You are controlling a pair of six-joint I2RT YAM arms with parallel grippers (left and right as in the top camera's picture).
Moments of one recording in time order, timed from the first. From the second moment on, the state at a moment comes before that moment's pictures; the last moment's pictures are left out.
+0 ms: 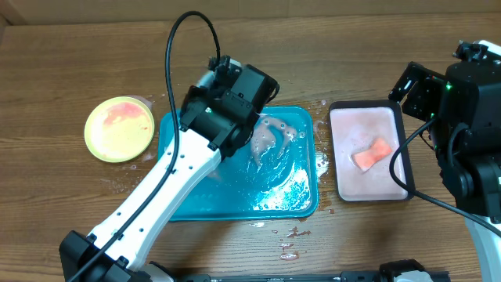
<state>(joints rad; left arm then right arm) -0.61 1.60 1.53 -1.07 -0.93 -0.18 0.15 1.14 1.46 -0.90 0.35 0.42</state>
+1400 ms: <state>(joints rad) -0.74 1.60 1.53 -1.07 -1.51 -0.15 0.15 1.14 1.46 -0.90 0.35 0.42</state>
